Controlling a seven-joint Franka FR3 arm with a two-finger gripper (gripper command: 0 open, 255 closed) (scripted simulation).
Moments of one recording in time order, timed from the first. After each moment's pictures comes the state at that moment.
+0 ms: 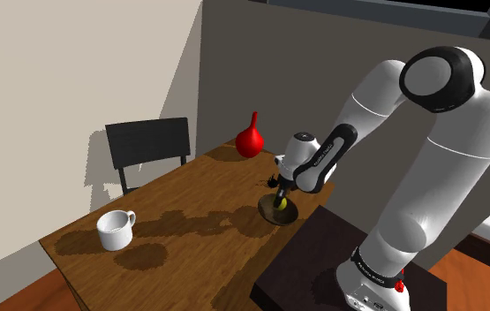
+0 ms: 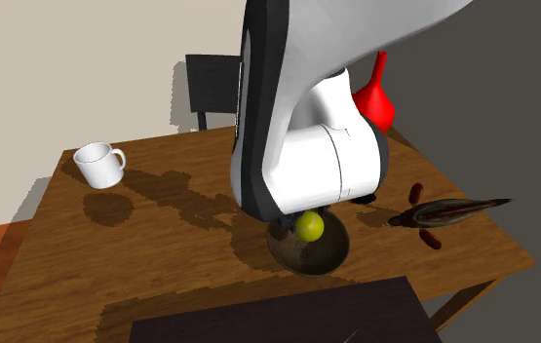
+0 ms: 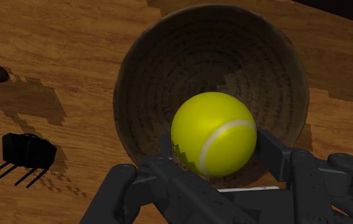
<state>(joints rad) -0.21 0.10 -0.04 -2.79 -0.32 2.97 -0.25</state>
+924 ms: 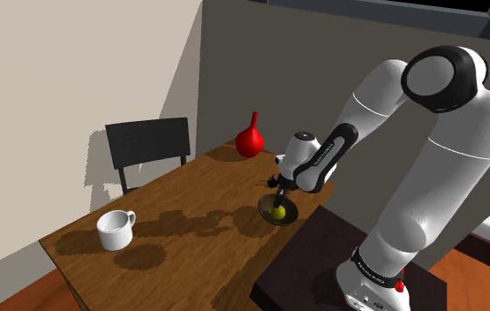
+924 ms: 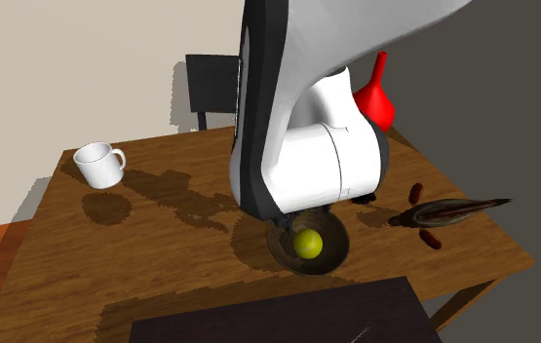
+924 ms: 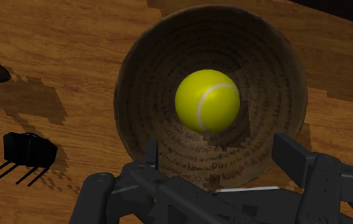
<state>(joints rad) -0.22 0.09 -0.04 -2.79 -0.31 2.96 -0.25</state>
